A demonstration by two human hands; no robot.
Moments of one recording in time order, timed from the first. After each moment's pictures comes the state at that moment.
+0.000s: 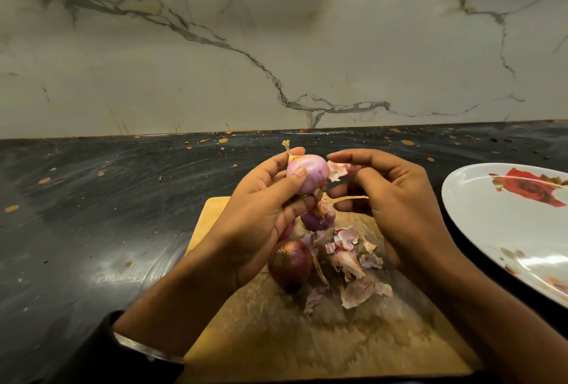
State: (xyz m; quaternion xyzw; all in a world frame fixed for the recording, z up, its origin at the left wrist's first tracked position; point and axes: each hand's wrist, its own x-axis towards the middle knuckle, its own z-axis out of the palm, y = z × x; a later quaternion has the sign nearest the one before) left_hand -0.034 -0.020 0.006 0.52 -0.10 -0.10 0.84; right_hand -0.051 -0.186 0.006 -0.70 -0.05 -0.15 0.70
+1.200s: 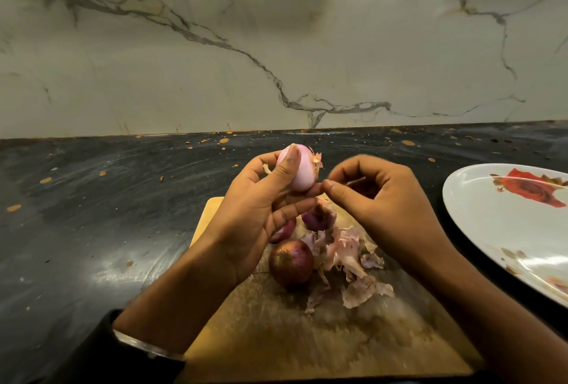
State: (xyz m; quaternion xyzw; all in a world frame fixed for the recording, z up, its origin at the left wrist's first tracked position) left_hand -0.039 -0.017 0.015 0.52 -0.07 -0.09 0.85; right_hand -0.055 -0.186 0.007 -0.82 -0.10 -0.19 0.52
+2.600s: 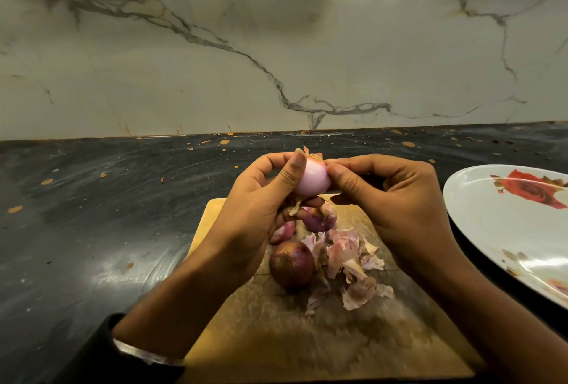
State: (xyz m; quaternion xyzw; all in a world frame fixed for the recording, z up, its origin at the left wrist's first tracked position) left_hand -0.043 -0.018 0.017 0.58 -0.11 -0.06 0.80; right_hand -0.051 -0.188 0.001 -0.70 -0.17 -0.23 0.65
